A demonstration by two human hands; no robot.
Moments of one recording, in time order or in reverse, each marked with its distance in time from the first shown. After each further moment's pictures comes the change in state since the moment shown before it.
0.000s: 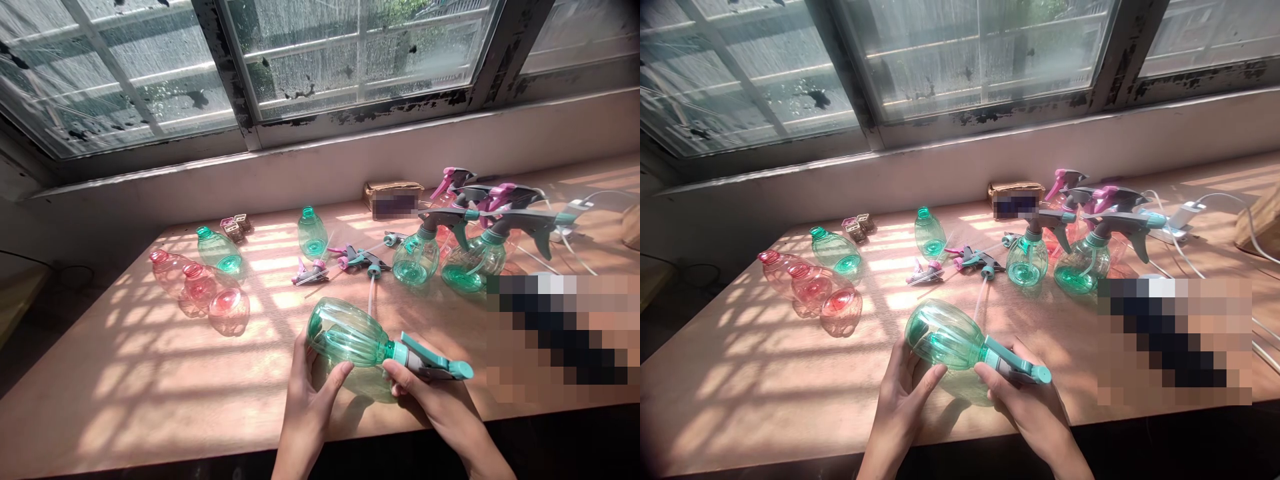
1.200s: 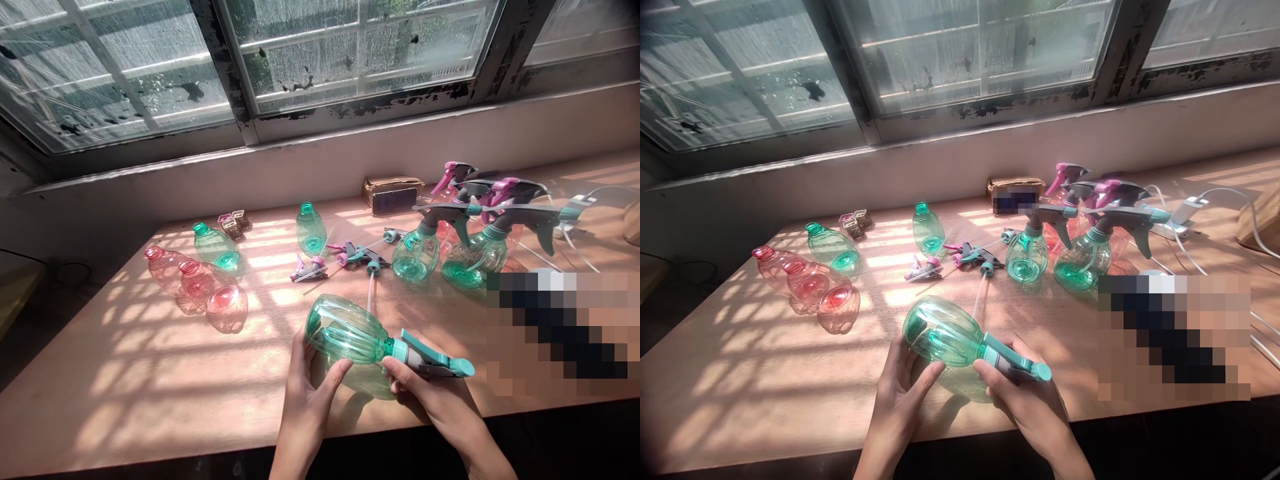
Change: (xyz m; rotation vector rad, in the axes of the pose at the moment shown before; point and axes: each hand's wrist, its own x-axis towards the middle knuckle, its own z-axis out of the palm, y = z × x) left_hand 0.002 -0.008 -0.004 0.029 -0.018 0.034; right_hand 0.000 -0.001 -0.002 -0.061 -0.002 -0.022
